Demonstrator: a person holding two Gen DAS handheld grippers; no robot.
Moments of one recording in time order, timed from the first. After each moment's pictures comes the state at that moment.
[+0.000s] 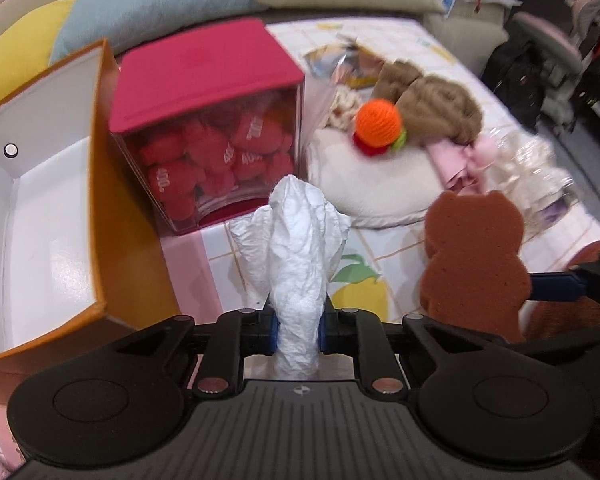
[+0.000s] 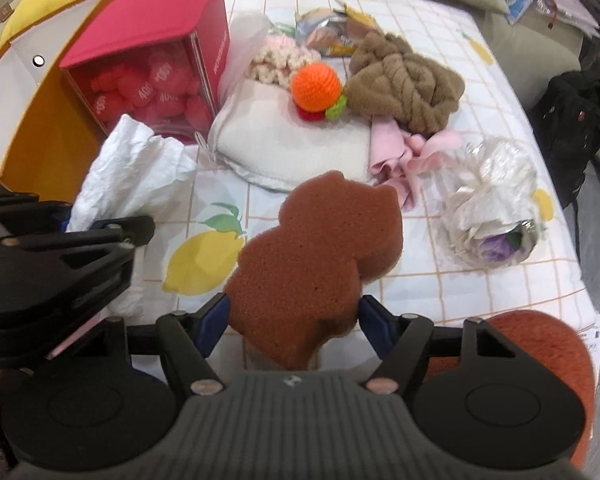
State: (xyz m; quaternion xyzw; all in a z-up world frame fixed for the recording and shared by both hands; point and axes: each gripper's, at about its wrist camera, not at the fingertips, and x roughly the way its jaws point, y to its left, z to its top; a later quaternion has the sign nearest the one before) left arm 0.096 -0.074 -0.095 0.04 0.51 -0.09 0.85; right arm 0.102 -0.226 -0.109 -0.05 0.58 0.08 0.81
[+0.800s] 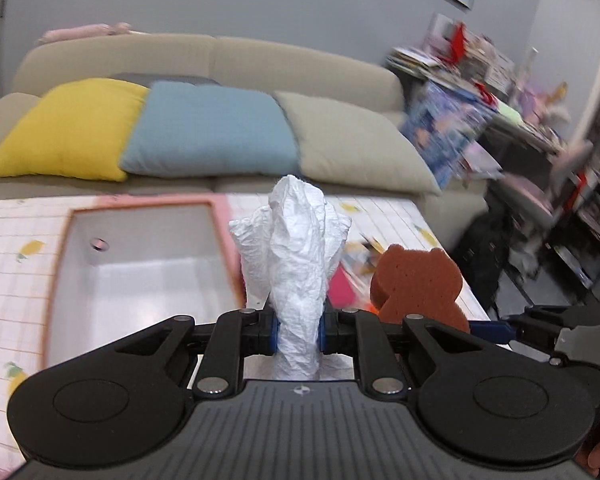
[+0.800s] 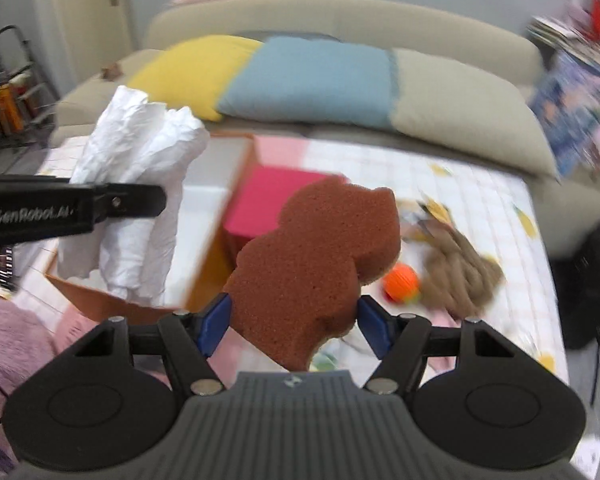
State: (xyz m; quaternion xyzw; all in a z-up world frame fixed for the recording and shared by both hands) left arm 0.082 0.025 0.044 -0.08 0.35 -0.08 0.93; right arm 0.093 -0.173 0.025 -0.06 0.42 0.22 0.88
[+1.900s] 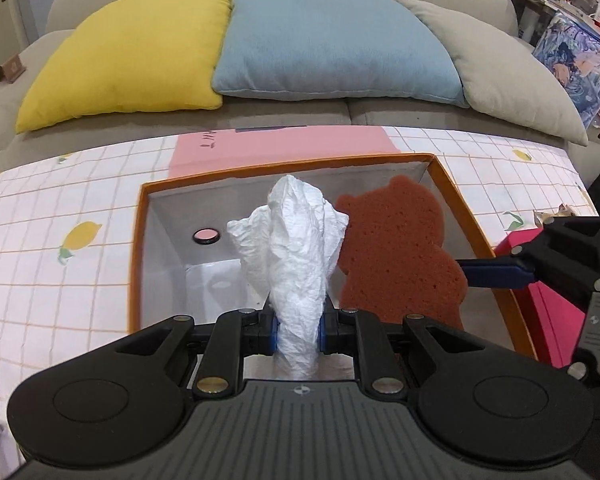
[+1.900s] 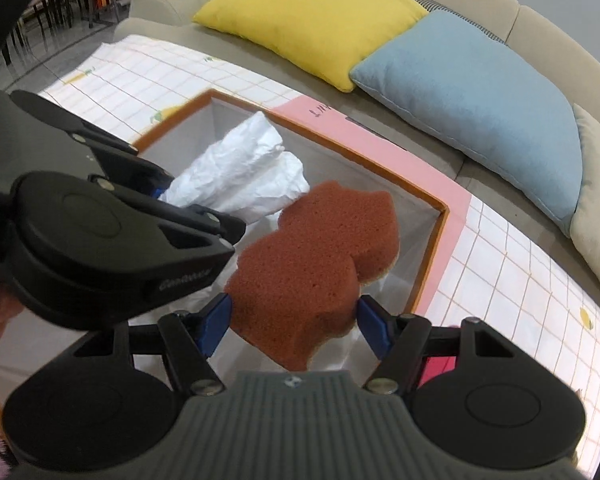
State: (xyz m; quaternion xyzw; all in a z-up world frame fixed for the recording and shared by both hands) left arm 0.235 0.144 -0.073 -0.04 0.48 0.01 0.88; right arm 0.257 0.044 -0.071 -0.23 0.45 0.34 0.79
